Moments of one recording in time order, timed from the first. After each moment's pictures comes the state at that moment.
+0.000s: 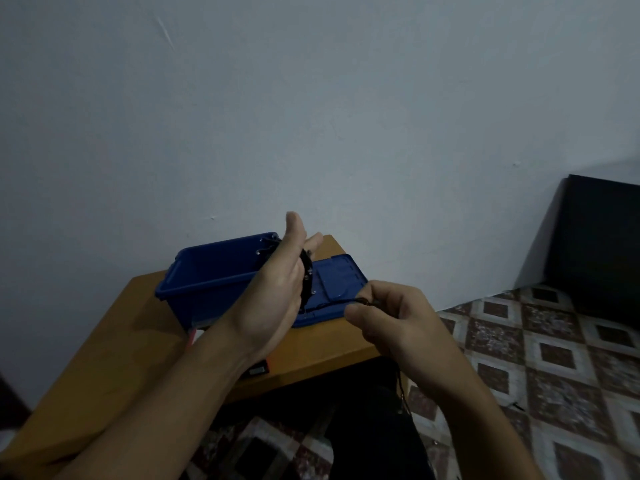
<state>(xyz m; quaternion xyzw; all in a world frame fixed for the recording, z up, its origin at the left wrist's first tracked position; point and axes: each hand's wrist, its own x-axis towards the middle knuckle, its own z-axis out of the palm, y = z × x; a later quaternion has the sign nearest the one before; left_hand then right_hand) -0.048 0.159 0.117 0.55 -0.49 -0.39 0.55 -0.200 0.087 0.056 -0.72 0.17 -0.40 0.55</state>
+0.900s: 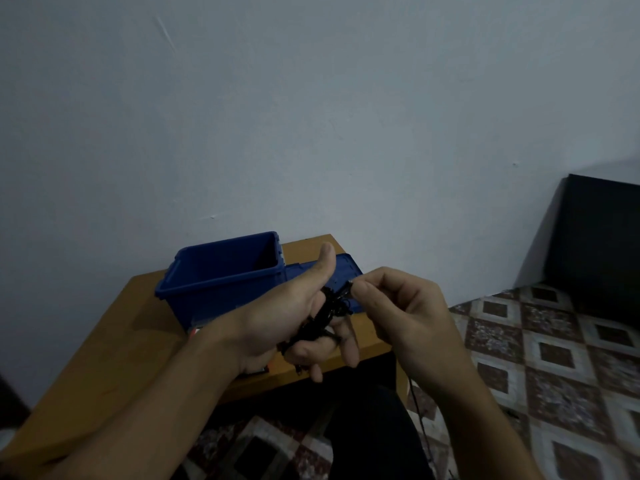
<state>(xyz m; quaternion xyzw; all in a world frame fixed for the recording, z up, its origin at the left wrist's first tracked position) -0.044 0.162 0.120 0.58 -0.55 -0.53 0.27 -0.199 0.091 0.059 -0.67 0.10 -0.49 0.55</state>
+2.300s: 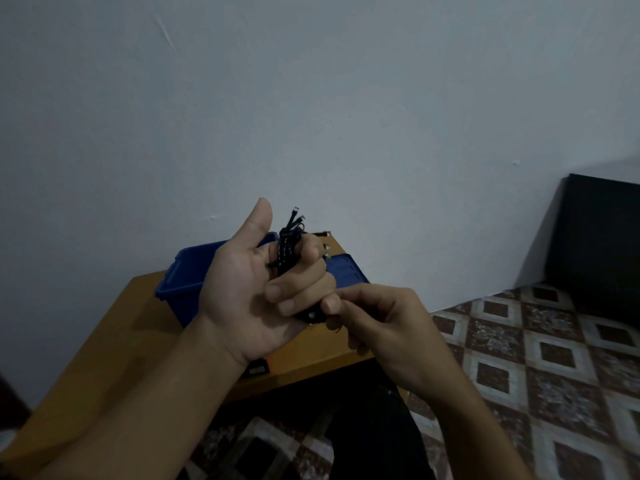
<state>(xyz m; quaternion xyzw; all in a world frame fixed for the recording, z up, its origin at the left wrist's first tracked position) -0.023 0.157 0.120 0.10 -0.44 -0.74 0.49 -0.192 0.089 0.049 -0.75 0.18 -0.41 0.49</state>
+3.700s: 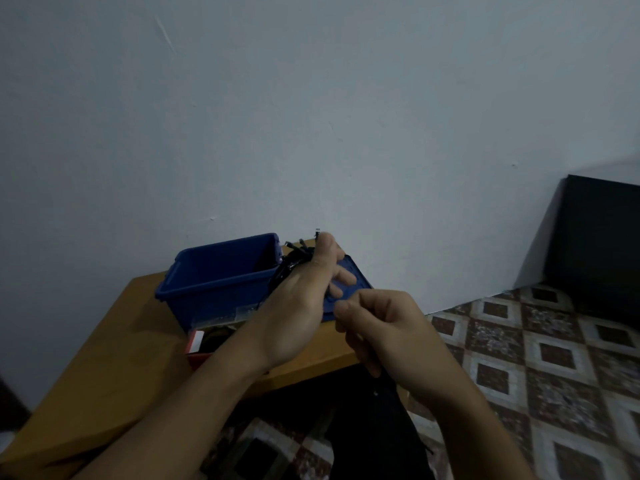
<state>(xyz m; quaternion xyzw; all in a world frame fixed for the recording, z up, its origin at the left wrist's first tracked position) -0.044 0.139 0.096 0.59 -0.57 -0.27 0.50 -0.195 0.098 0.060 -0.71 0.18 -0.38 0.56</state>
